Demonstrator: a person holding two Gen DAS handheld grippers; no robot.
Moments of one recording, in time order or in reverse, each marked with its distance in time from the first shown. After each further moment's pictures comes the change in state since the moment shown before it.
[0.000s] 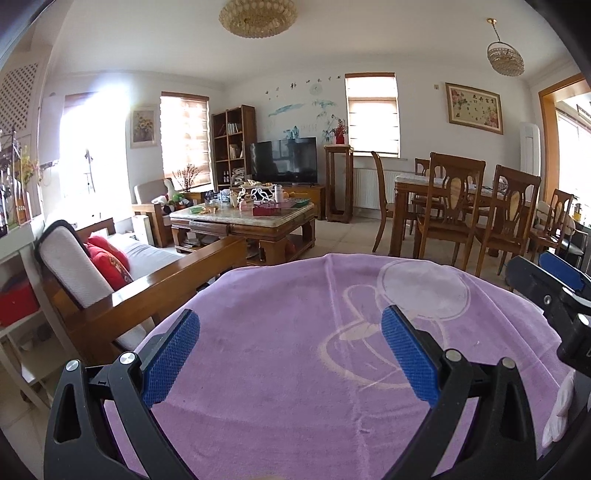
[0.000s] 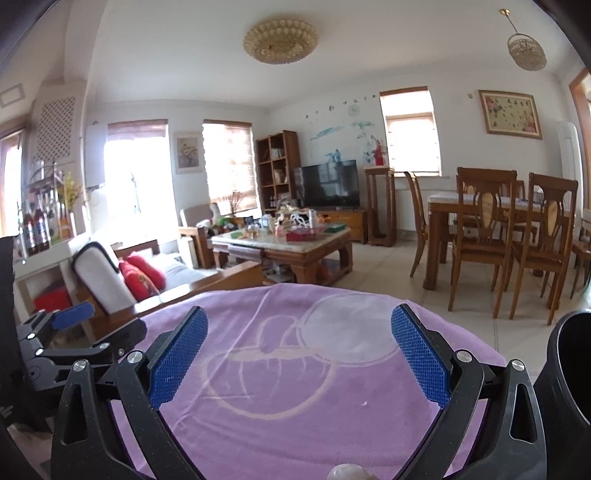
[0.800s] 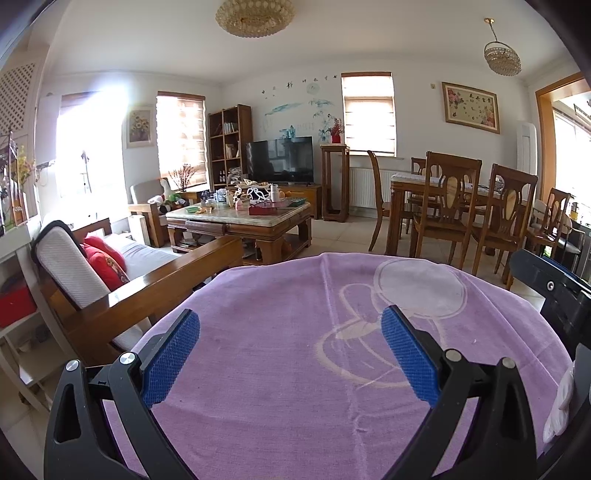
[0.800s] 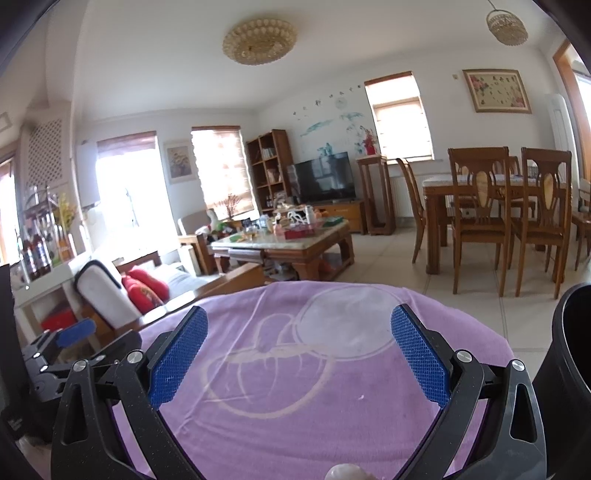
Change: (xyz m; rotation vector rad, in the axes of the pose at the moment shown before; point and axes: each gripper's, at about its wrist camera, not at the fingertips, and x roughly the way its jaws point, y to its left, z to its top) left arm 0.003 0.005 0.001 0.007 0.001 -0.018; right arm -0.001 -0.018 0.002 0.072 0.013 0.006
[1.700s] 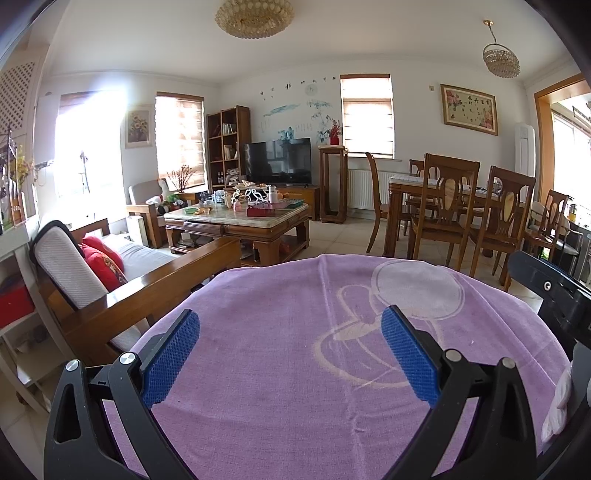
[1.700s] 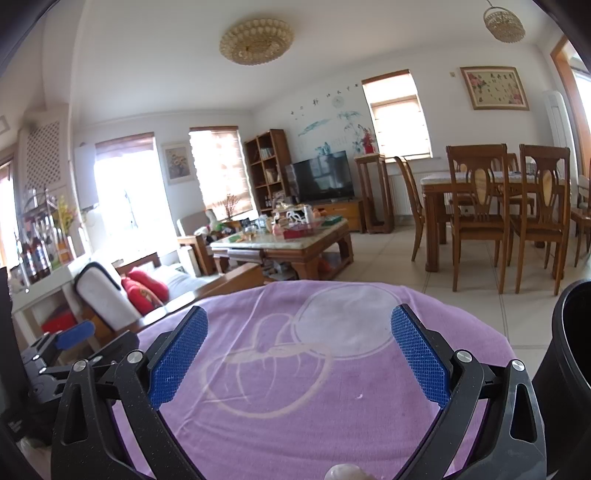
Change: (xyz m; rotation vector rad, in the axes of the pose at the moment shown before) left arm 0.000 0.004 0.000 0.000 -0.007 -0.008; right arm 0.000 0.000 0.002 0.005 0.001 0.000
